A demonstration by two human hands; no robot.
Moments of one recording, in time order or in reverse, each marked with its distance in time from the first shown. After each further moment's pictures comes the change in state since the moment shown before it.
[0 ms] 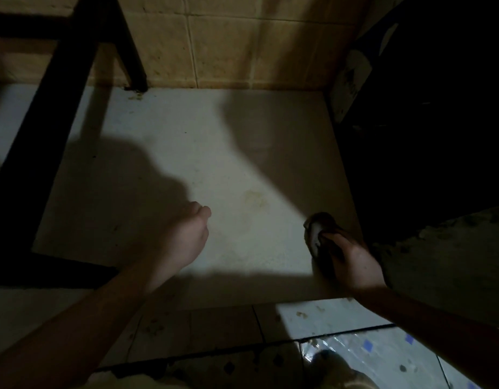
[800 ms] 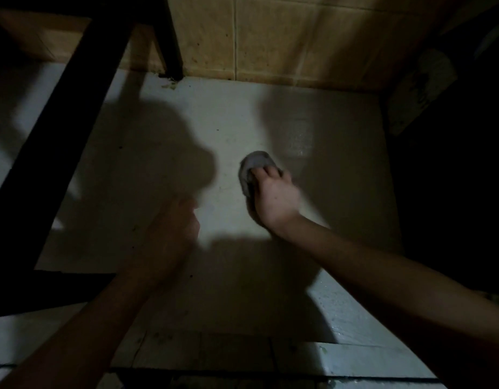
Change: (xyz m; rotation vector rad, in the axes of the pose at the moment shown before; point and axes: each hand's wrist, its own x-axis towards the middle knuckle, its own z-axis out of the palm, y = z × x) left_hand 0.013 -0.052 0.000 -0.245 0.033 -0.364; right_hand 0.139 -0.203 0.017 -0.149 0.118 -0.374
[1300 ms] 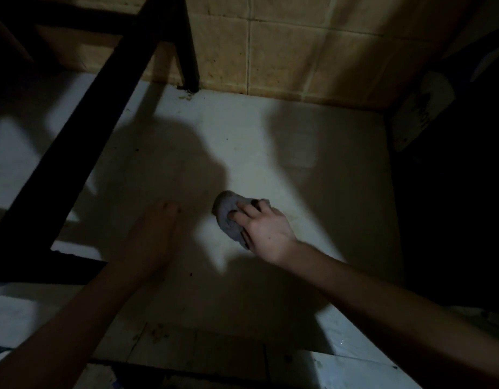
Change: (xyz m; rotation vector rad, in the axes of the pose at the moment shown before) left_hand -0.022 -0.018 -0.025 0.159 -0.029 -0.037; right_hand -0.036 0.005 0.017 -0.173 -0.075 -0.538
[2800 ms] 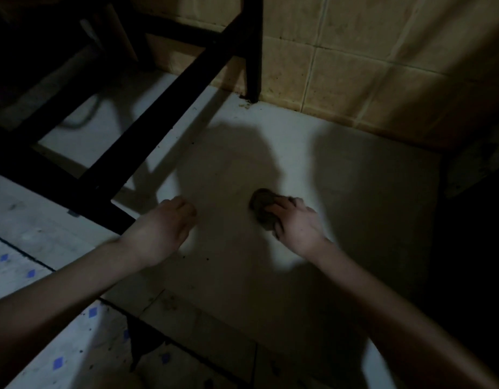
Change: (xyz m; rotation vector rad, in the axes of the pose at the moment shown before) left_hand -0.066 0.025 -0.050 0.052 -0.064 -0.054; right_hand 0.016 0.041 -0.008 0.082 -0.003 -0.042
